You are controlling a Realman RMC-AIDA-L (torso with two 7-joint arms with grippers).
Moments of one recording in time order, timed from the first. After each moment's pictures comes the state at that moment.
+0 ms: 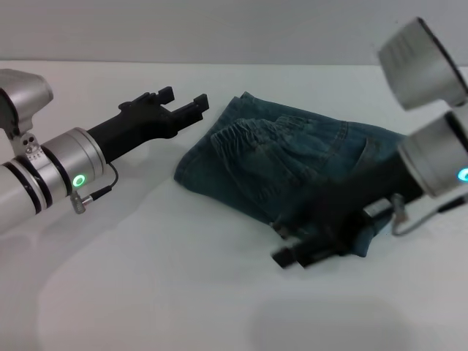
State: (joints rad) left arm -0.50 -2.07 1.43 0.46 0.88 0.92 -1.20; right arm 0.70 2.05 -1.19 -0.98 -2.13 -1.73 2.00
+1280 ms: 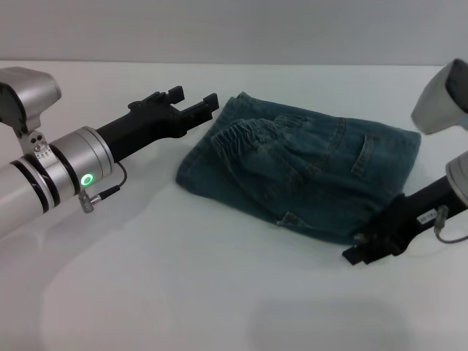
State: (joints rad) left arm -0.52 -2.07 1.44 0.45 0.88 0.93 -1.22; right arm 0.69 2.04 -1.08 -0.88 -2.45 -1.59 2.06
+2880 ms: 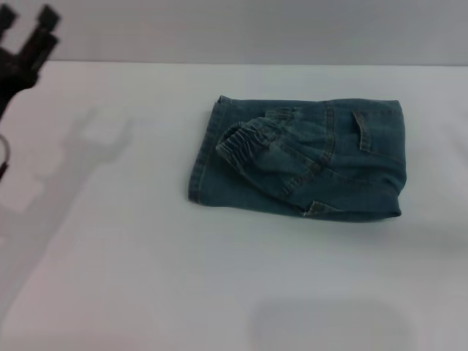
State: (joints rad) left arm -0.38 -2.07 1.26 0.29 0.38 1.43 -0.72; right arm 0.31 2.07 -0.53 -0.75 -1.41 -1.42 1.14
